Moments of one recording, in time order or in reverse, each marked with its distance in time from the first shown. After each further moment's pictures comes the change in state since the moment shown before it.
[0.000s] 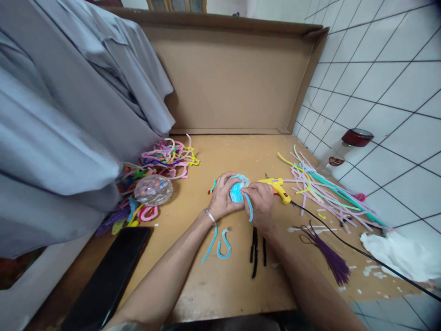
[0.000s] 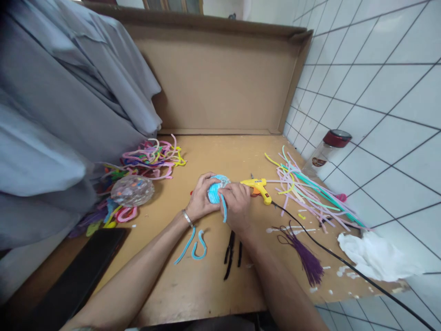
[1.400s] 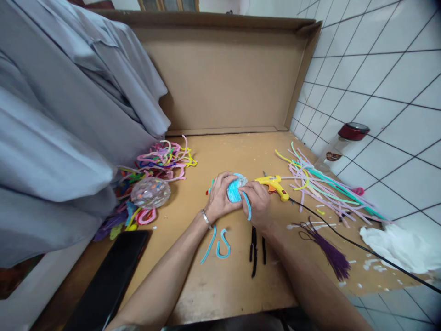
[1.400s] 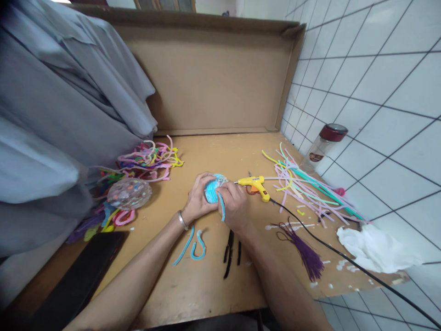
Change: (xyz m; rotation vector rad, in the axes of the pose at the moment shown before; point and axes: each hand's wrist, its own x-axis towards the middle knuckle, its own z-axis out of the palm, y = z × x) left_hand 0.002 0.005 -0.003 0.051 -0.009 0.003; right_hand -0.008 0.001 0.002 0.051 -0.108 0.078
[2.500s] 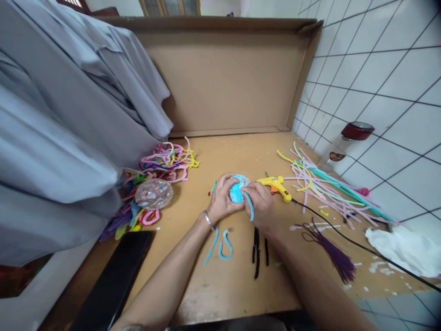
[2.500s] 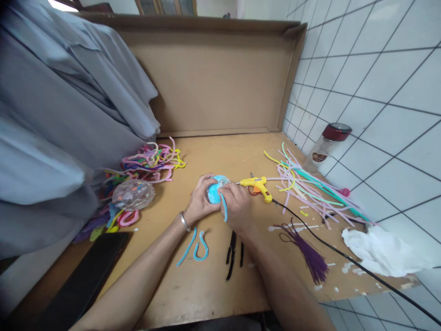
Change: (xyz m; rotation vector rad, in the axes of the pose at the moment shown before) left_hand 0.001 0.001 -0.002 -0.042 -0.037 -0.052; right_hand -0.001 0.001 0.001 -0.006 0.016 0.015
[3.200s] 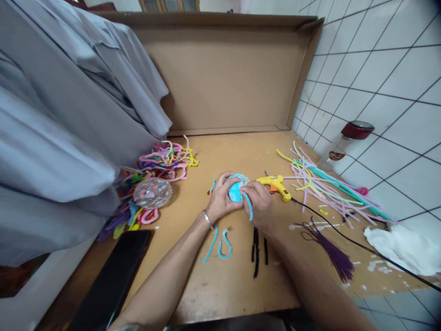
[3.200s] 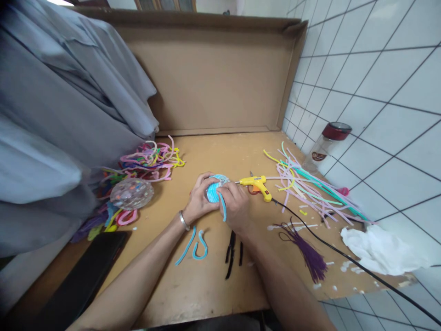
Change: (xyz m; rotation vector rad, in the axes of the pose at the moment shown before) left_hand 0.001 -0.001 0.000 -0.053 -0.003 0.013; right_hand -0.001 0.001 0.001 0.034 -0.015 -0.012
